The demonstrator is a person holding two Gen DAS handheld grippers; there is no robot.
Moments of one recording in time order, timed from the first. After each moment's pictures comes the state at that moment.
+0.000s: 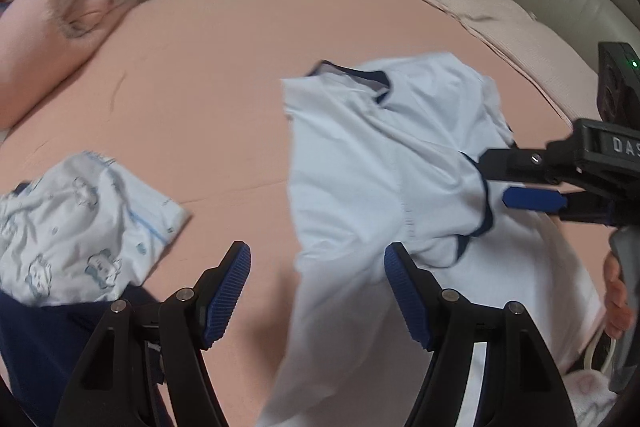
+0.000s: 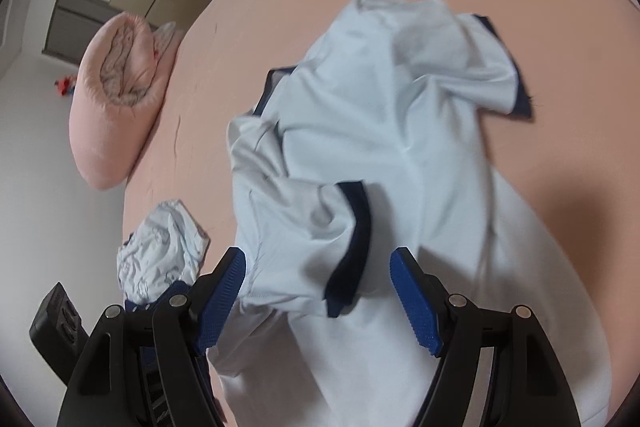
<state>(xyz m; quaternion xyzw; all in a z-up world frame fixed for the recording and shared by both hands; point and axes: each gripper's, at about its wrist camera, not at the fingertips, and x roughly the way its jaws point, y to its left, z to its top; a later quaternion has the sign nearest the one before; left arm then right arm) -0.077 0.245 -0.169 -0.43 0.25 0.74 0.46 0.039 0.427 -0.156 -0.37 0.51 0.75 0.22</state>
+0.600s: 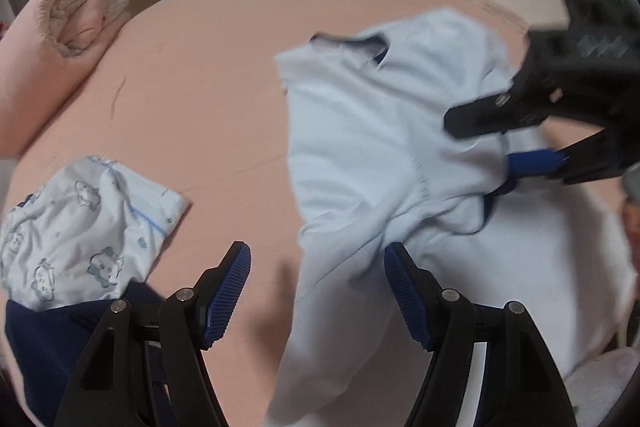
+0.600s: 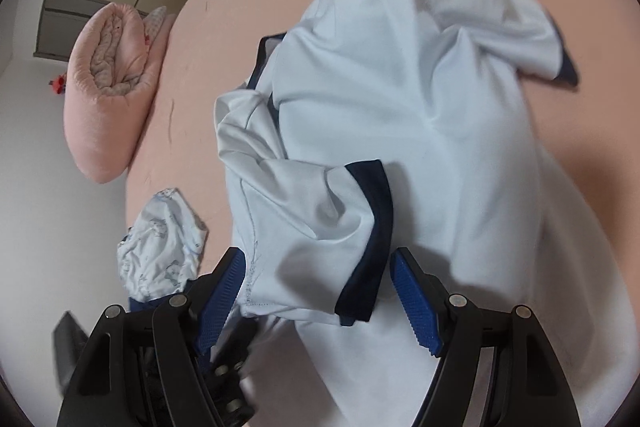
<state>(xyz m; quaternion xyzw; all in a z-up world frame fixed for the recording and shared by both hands) -0.056 0.254 -0.199 -0.41 0.33 0.72 0.45 0.007 0.432 -0.179 -0.40 0.54 0.72 0.19</state>
